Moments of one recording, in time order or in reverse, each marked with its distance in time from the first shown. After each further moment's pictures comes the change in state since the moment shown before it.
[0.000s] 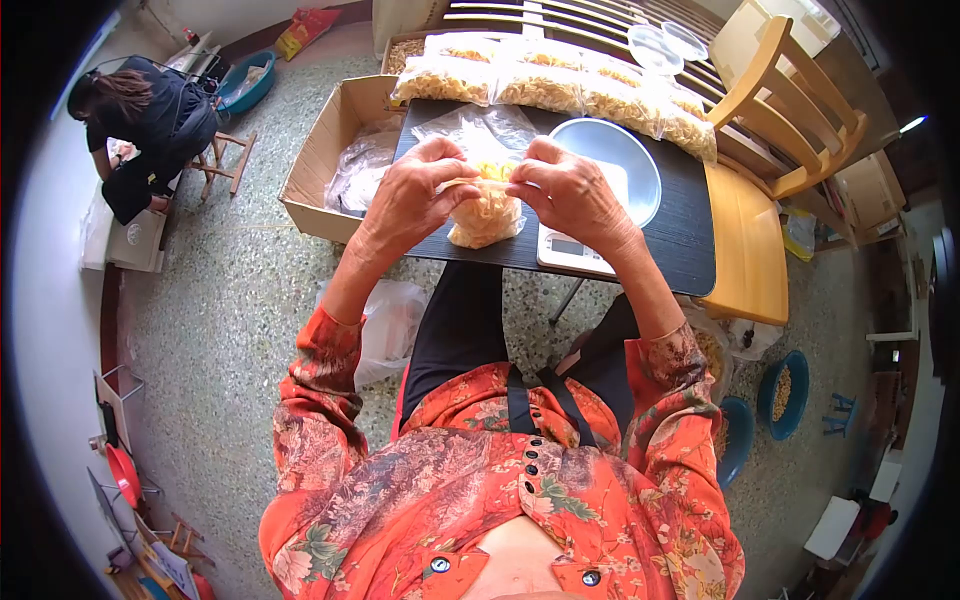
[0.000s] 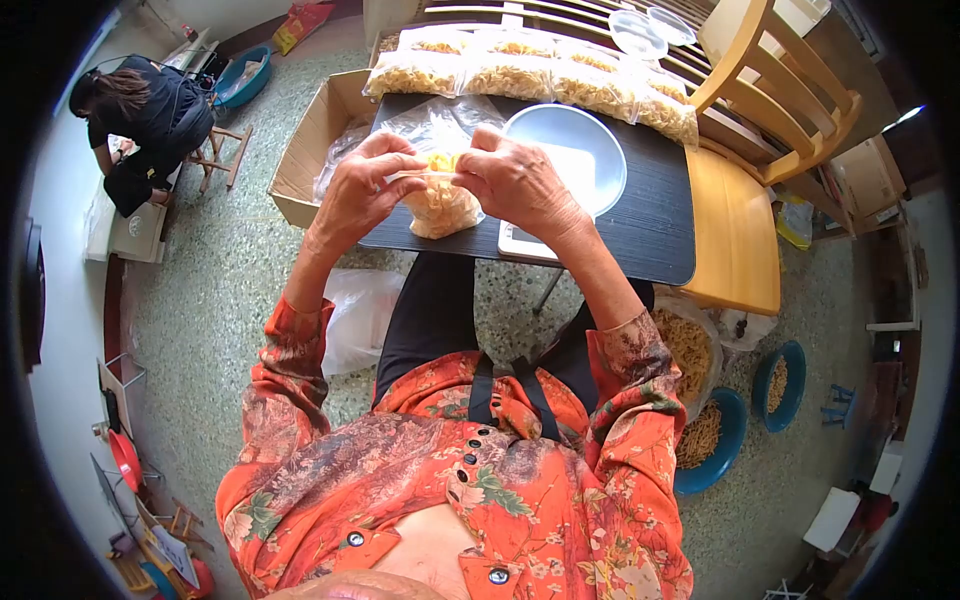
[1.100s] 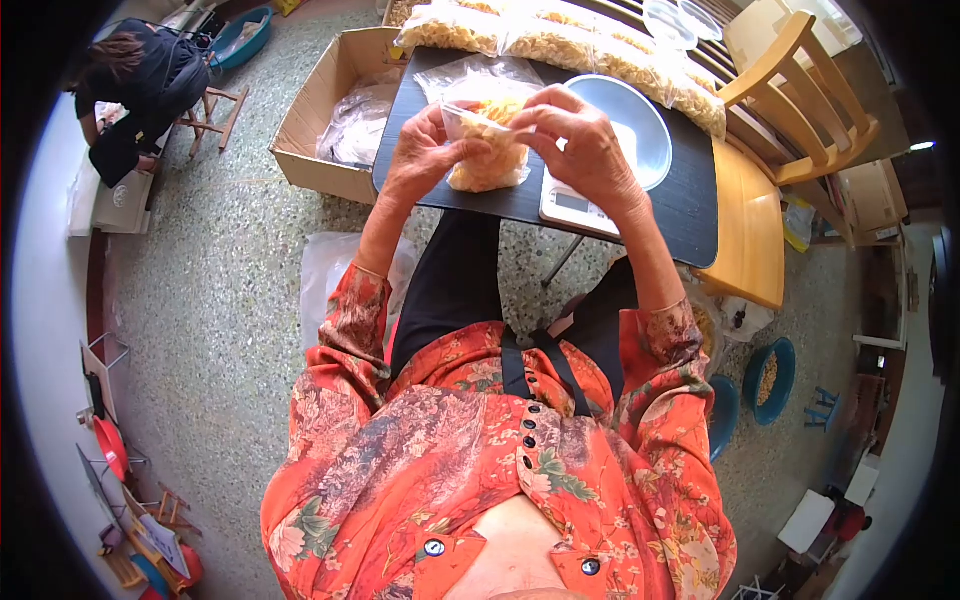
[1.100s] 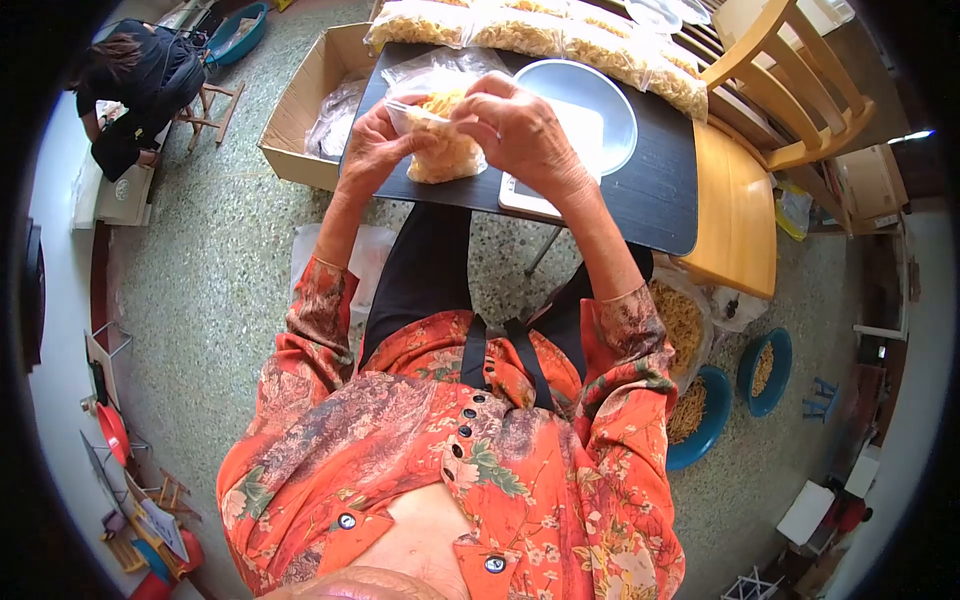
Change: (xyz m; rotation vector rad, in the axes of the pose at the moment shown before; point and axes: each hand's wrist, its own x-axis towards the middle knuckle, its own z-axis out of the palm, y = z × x) left_hand -0.024 -0.058 0.067 -1.021 0.136 -0.397; right_hand 0.002 -0.007 0.004 0.147 0.081 0.011
